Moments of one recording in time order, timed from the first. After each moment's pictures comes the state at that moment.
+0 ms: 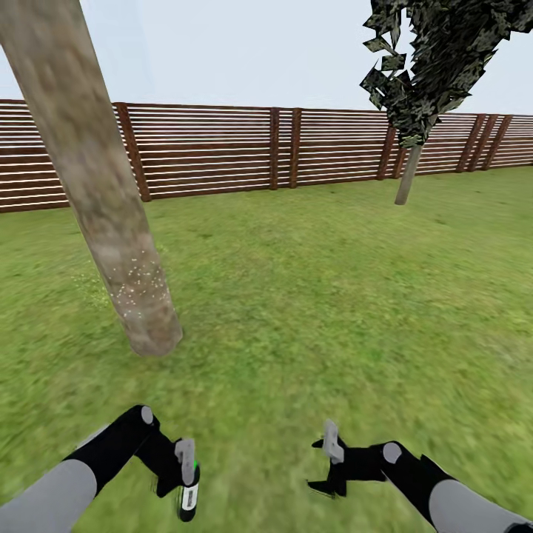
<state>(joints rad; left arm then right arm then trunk) -0.67 0.20 -0.43 -0.58 -0.54 0.15 -1.22 -0.66 -0.15 0.59 -0.31 0.13 -0.42 0.78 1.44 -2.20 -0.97</state>
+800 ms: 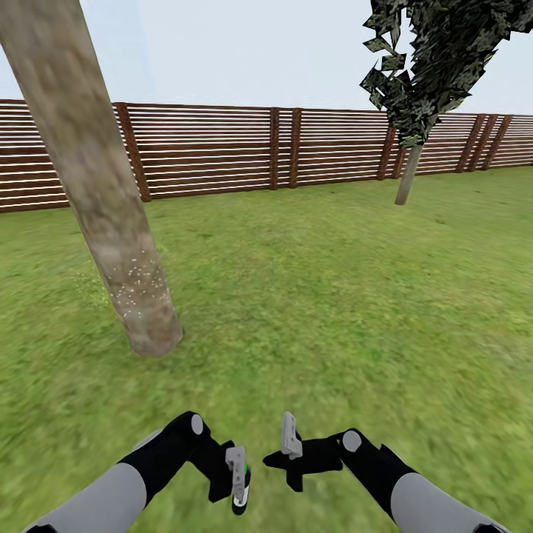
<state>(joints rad) -0.66 0.01 -0.55 -0.57 -0.56 0.09 -1.08 -0.66 -0.01 0.59 -0.43 0.14 -0.42 0.90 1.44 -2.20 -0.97</state>
